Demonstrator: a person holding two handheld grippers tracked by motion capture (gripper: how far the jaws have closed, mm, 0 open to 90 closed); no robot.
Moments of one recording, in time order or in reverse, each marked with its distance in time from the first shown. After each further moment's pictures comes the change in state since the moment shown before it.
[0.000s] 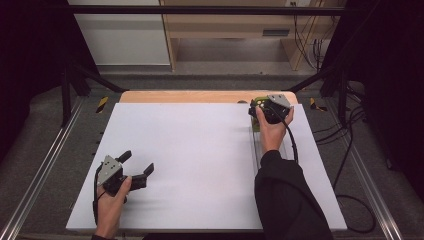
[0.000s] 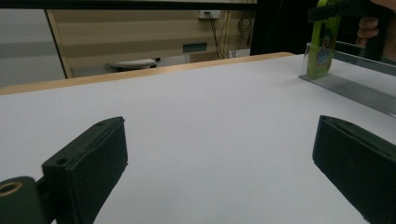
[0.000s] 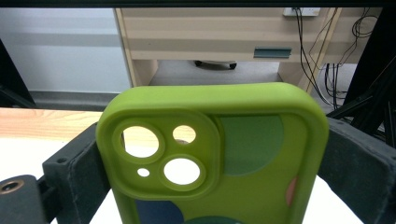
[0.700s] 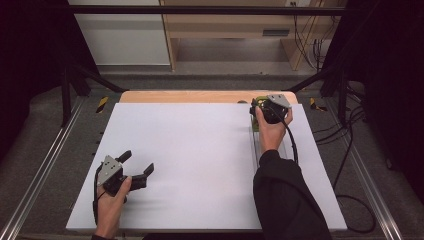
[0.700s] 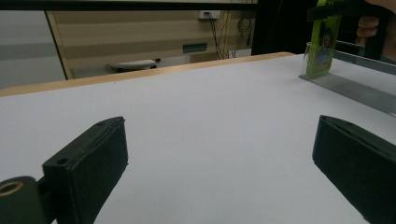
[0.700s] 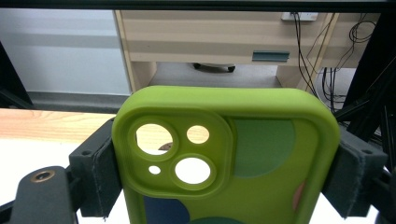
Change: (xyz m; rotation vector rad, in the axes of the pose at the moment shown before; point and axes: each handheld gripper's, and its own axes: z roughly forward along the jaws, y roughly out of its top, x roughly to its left) left arm 0.000 0.000 0.000 -0.001 0.000 0.006; right arm 0.000 0.000 -0.001 -0.012 -0.006 -0.014
